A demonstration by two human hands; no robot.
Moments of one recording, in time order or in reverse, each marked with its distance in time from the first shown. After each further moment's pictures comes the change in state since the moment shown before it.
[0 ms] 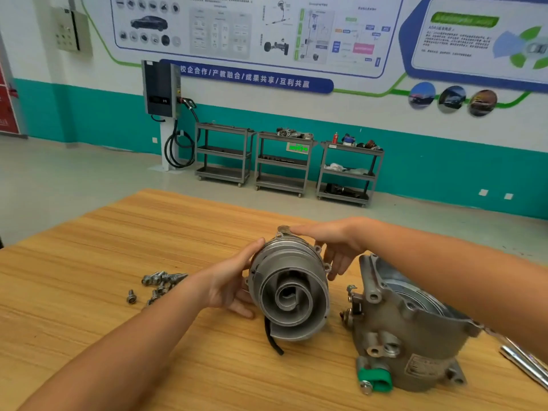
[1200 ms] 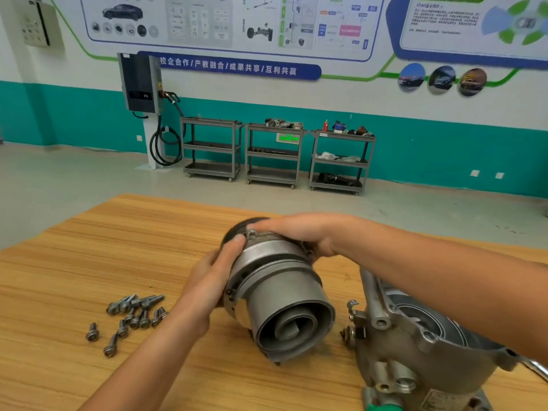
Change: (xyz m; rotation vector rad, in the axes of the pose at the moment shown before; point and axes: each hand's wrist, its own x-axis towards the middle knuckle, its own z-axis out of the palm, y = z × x) left_hand -0.014 0.012 0.026 -0.098 0.431 0.449; right_hand 0.018 -0.022 0.000 0.179 -0.035 -0.340
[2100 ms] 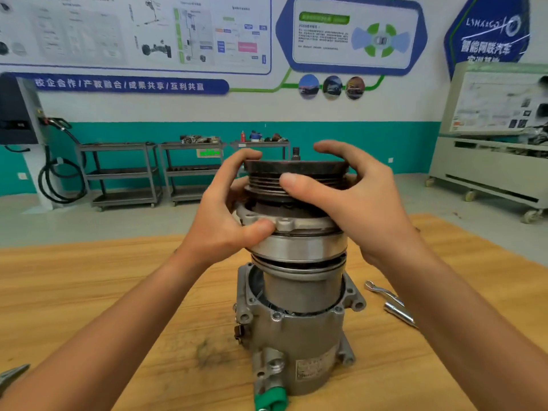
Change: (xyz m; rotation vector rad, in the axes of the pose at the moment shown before) left_hand -0.004 0.094 0.150 0.030 -0.563 1.015; right_hand -0.189 0.079 -0.044 0.396 1.140 -0.608
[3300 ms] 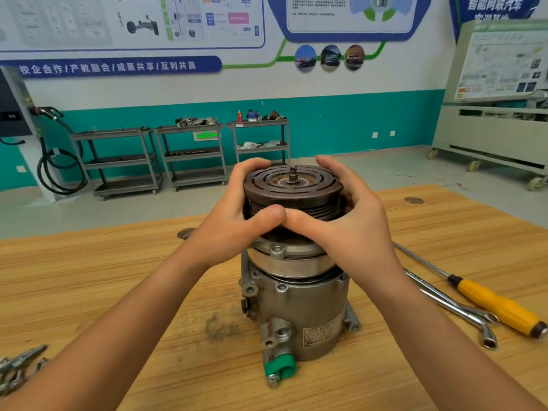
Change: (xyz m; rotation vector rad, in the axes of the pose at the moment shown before) left_hand -0.020 -0.001 0.005 0.006 -0.222 -0.278; right_hand -0.039 0.043 0.010 -0.064 0.040 0.027
